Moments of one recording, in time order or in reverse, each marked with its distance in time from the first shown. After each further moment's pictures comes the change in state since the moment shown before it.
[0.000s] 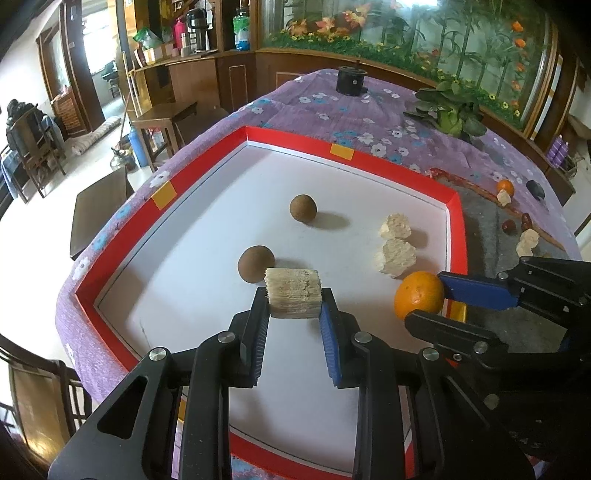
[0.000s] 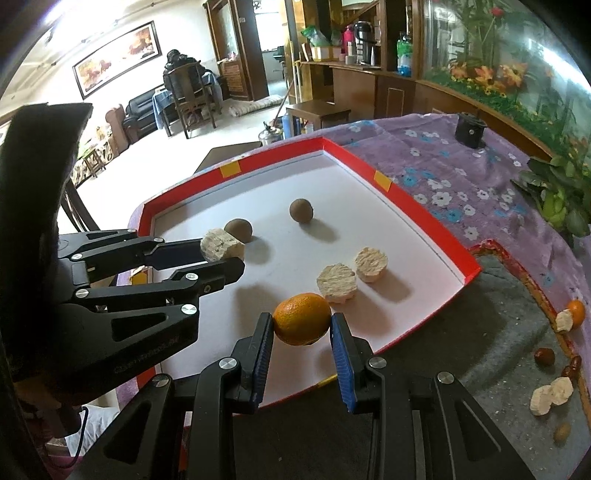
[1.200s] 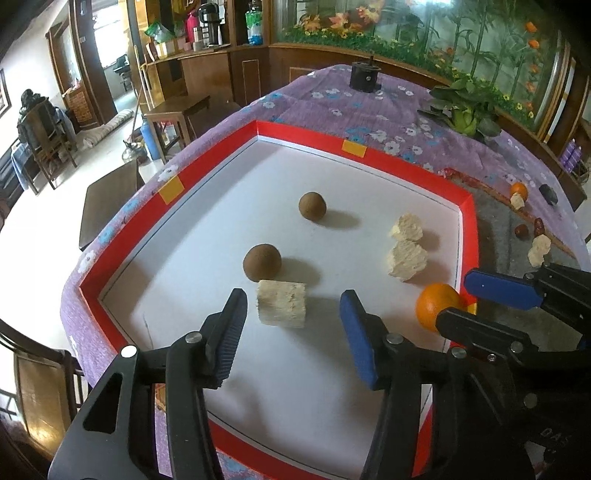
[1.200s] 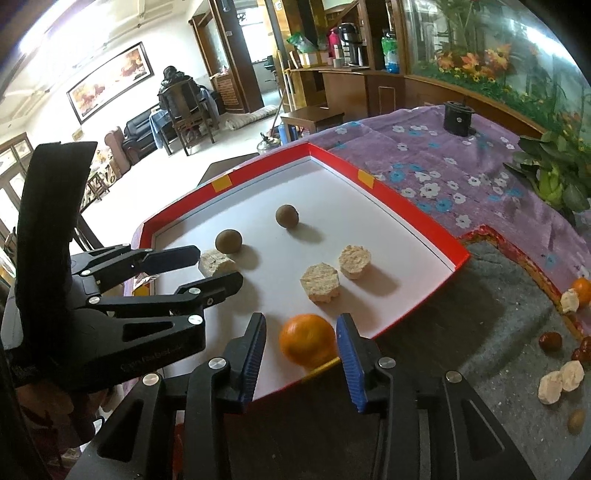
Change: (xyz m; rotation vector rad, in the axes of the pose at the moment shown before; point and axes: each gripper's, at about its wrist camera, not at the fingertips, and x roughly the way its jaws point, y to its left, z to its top) left arm 0.004 -0.004 0.002 -0.023 0.019 0.050; right arm -0.013 -0.022 -0.007 0.084 -0.047 0.045
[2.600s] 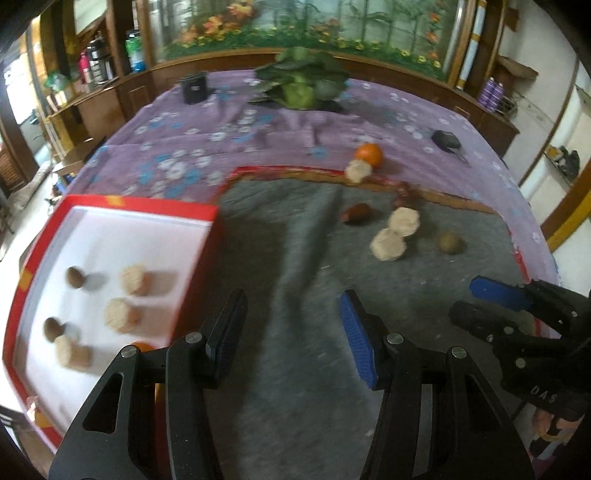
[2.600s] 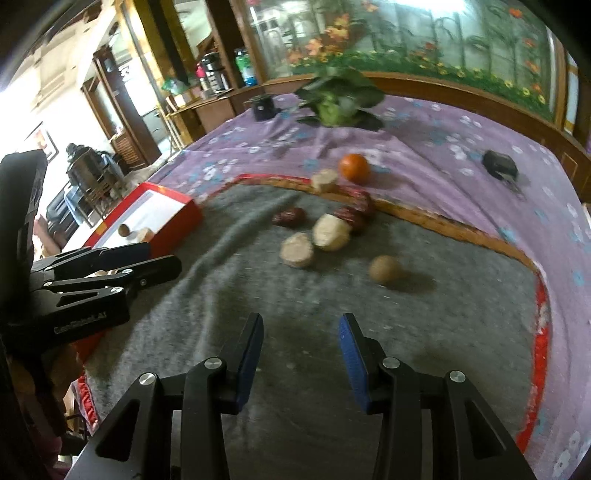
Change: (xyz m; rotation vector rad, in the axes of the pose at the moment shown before) left arm -0.005 -0.198 0.015 0.270 0.020 -0.237; right arm -0.120 -0.164 -0.125 0.380 -0.087 -0.234
